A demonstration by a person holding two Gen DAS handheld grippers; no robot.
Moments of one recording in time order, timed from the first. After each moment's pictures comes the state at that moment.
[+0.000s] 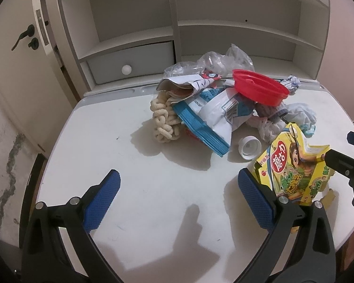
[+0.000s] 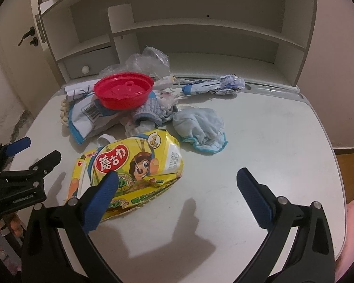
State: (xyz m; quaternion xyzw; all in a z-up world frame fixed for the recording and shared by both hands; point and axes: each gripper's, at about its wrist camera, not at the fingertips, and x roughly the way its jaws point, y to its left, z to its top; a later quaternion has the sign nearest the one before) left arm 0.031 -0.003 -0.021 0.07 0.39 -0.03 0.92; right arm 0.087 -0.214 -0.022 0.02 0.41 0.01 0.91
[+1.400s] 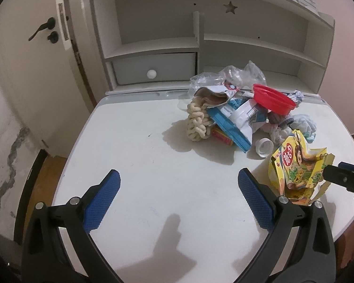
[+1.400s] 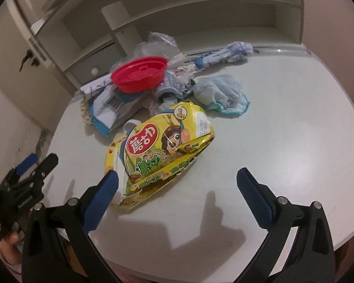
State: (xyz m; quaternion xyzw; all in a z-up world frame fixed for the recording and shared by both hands) left arm 0.008 0.050 0.000 0.05 0.38 -0.03 0.92; right arm 0.070 -0.202 -0.039 0.15 0.46 0.03 0.87
